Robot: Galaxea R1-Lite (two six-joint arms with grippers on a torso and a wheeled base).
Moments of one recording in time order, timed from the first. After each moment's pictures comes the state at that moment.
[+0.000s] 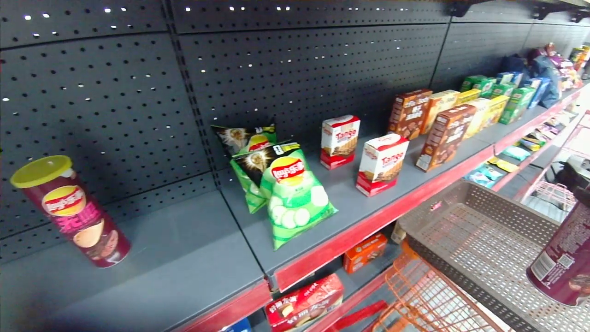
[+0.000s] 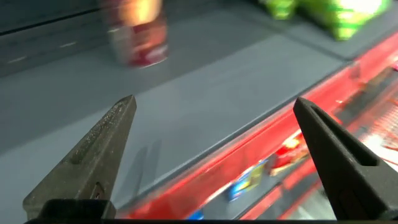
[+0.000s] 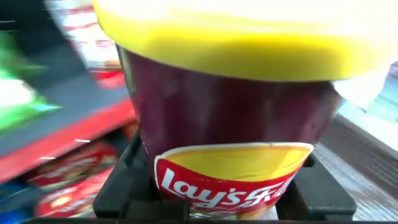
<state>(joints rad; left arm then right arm) 0.00 0.00 0.00 0.01 -0.01 0.01 0.15 0.89 -0.53 -0.34 -0.13 0.03</state>
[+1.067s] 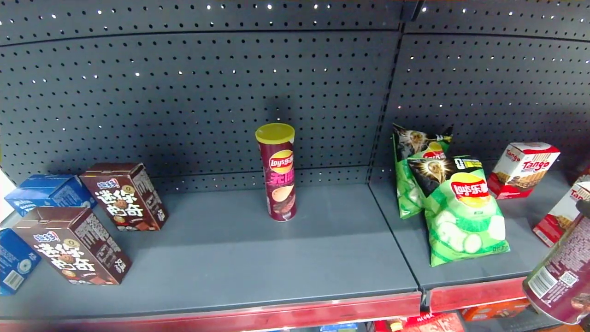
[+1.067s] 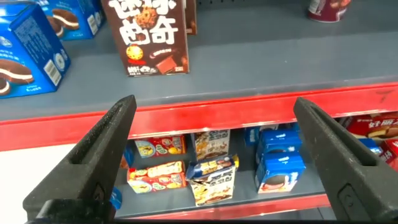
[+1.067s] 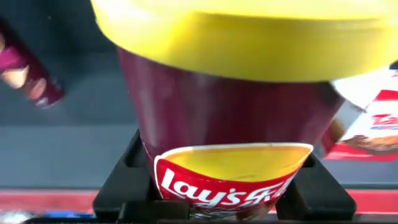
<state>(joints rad) 0.00 0.00 0.00 0.01 -0.01 0.01 0.18 0.80 -0.49 -0.30 -0.04 0.06</state>
